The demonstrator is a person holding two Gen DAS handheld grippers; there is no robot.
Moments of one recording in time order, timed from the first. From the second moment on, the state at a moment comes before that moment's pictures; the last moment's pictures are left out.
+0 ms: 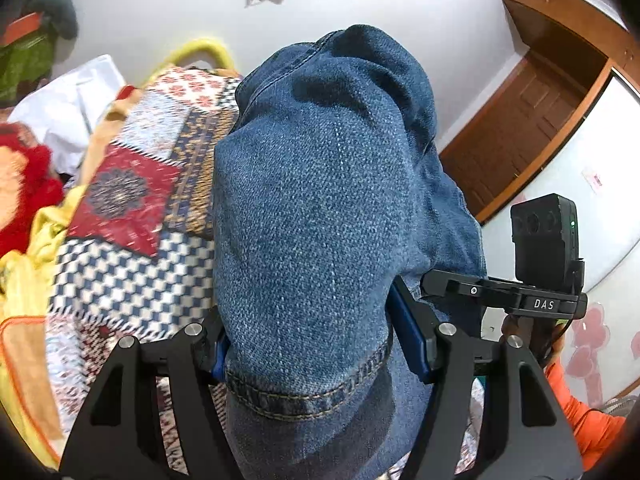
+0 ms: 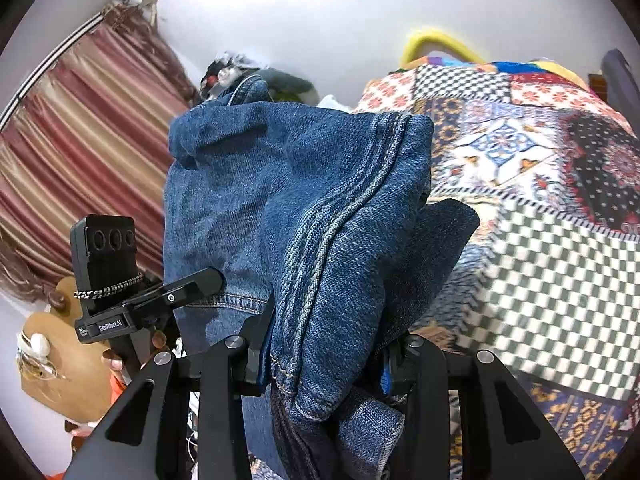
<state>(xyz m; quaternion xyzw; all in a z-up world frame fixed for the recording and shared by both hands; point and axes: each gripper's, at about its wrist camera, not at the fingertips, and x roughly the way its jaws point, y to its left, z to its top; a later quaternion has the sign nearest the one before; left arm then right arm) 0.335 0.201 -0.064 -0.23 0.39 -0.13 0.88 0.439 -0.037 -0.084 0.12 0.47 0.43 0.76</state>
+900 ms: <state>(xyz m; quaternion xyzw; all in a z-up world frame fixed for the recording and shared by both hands) 0.316 0.302 -0.262 -0.35 0.50 -0.07 0.79 0.463 0.101 -0.274 0.07 0.62 0.40 0.67</state>
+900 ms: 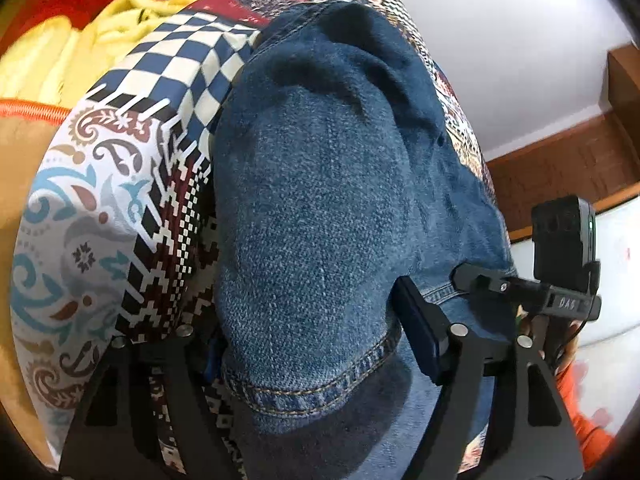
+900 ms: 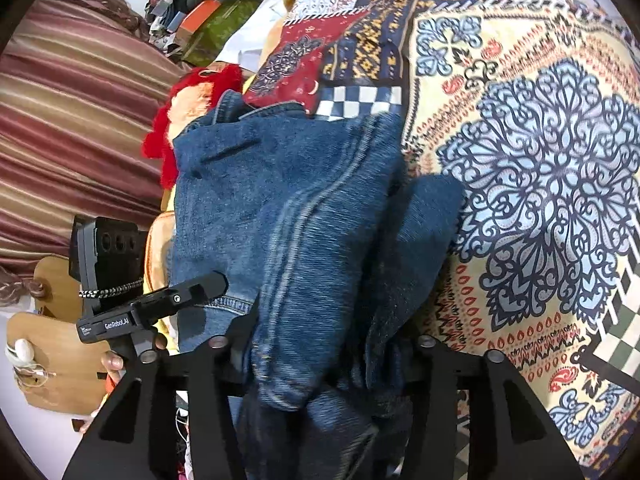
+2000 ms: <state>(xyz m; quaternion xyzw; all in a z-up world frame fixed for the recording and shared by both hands) 0.163 0.204 -0.177 -0.14 0.46 0.11 0.87 0.319 0.011 -0.177 -0.09 0.50 0.37 0.78</state>
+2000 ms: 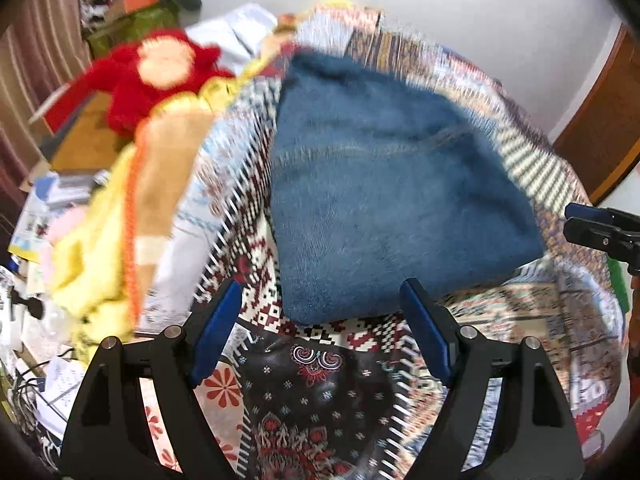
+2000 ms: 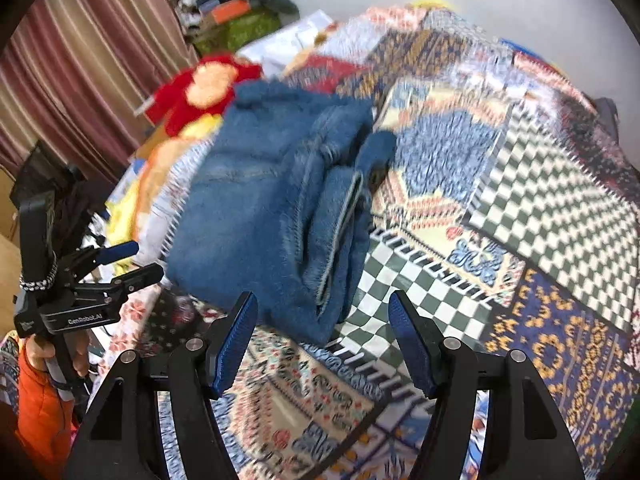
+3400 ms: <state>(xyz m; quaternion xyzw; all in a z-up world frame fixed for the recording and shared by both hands) -0.002 0.067 0.034 -0.03 0.06 0.16 0.98 0.087 -0.087 0.038 0.00 0.09 0.34 0.94</state>
